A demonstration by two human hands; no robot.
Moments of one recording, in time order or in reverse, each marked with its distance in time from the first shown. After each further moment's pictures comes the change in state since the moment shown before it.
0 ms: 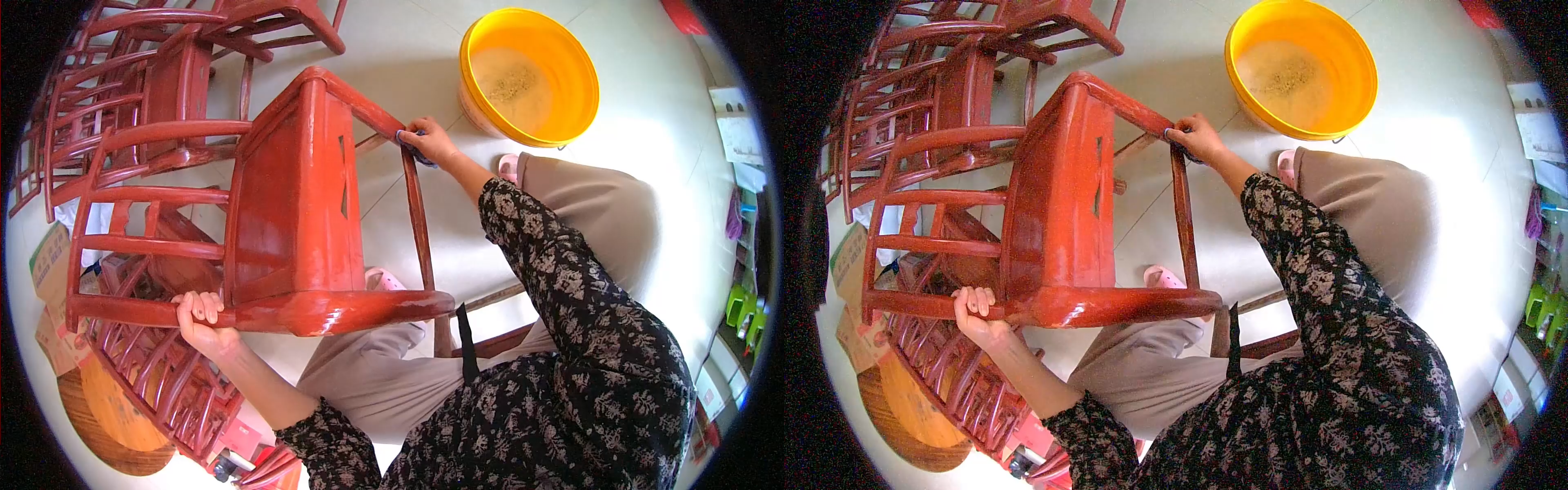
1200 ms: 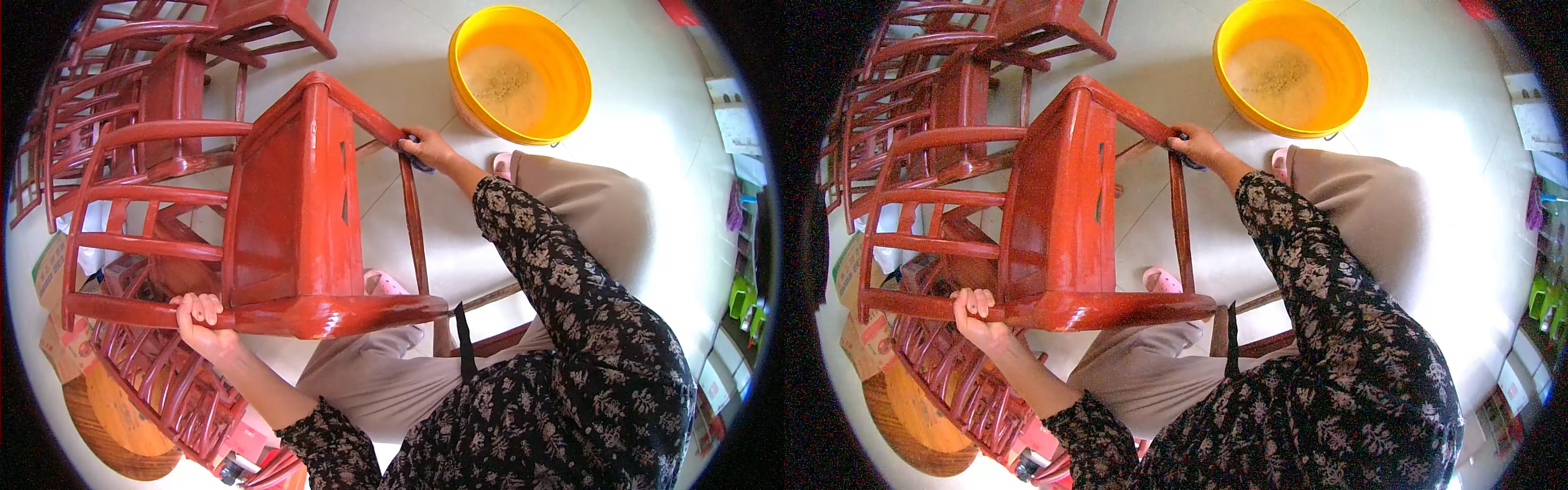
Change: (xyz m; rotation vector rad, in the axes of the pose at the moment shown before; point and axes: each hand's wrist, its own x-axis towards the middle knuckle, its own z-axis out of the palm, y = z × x) left_hand -0.001 0.000 0.005 0.016 -0.026 0.018; right_hand -0.008 0.016 0.001 0.208 -0.110 -0.066
